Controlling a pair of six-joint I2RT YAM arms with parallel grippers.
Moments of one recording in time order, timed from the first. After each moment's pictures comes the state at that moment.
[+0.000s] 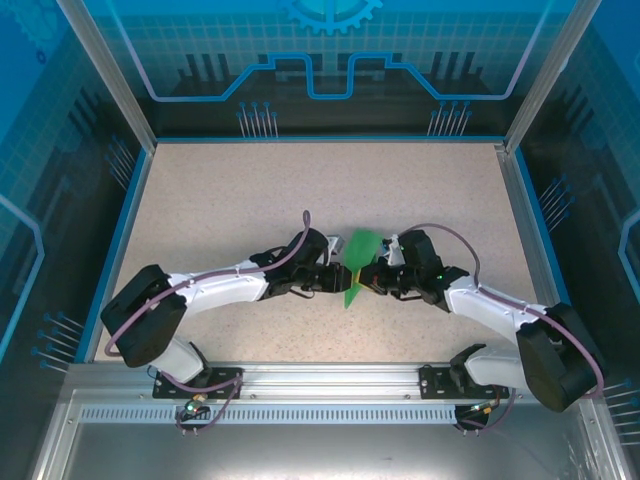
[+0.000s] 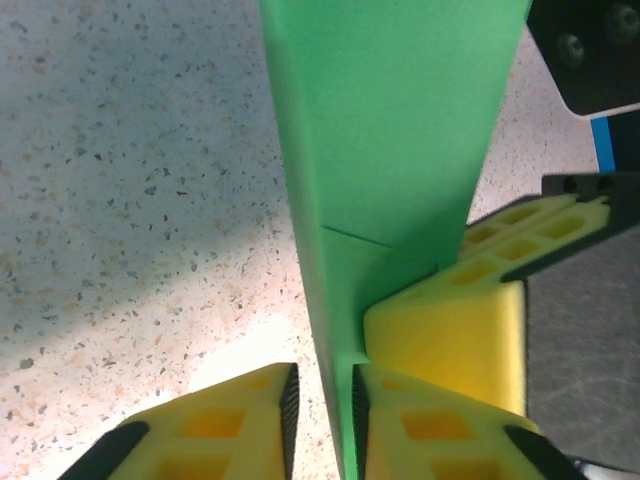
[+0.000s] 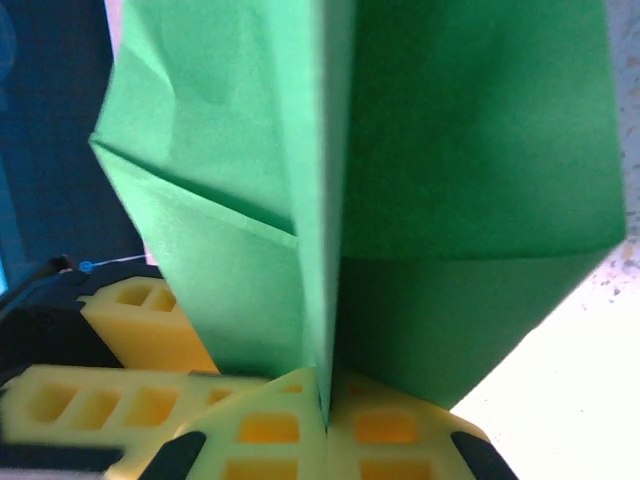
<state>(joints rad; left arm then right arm) -0.81 1.54 0.84 -0.08 0.29 -0.74 0.50 1.24 0.53 -0.07 -0.54 0.95</state>
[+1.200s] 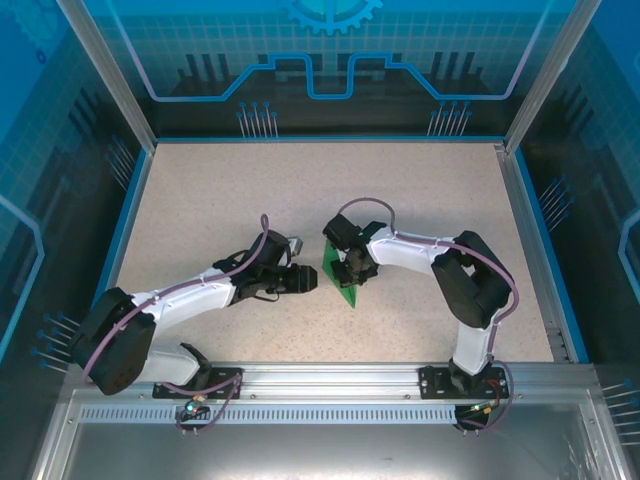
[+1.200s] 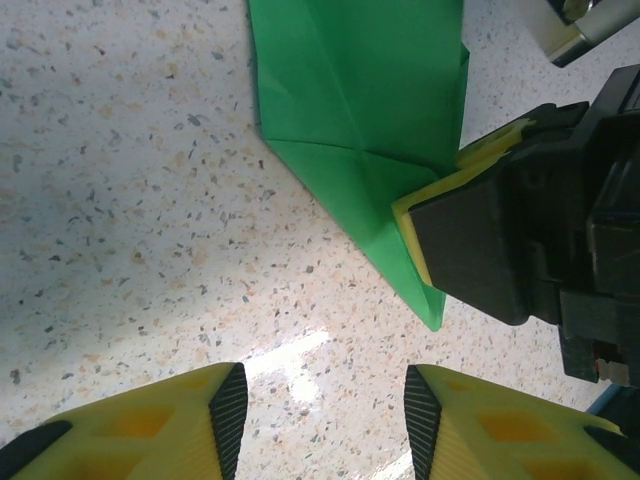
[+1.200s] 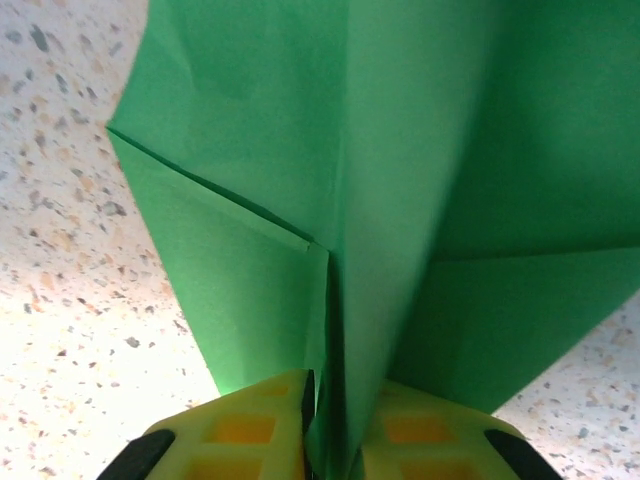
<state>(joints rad) -0.62 1.34 0.65 -0.20 0.28 -0.69 0.75 1.85 1.17 -0.71 -0.03 0.44</state>
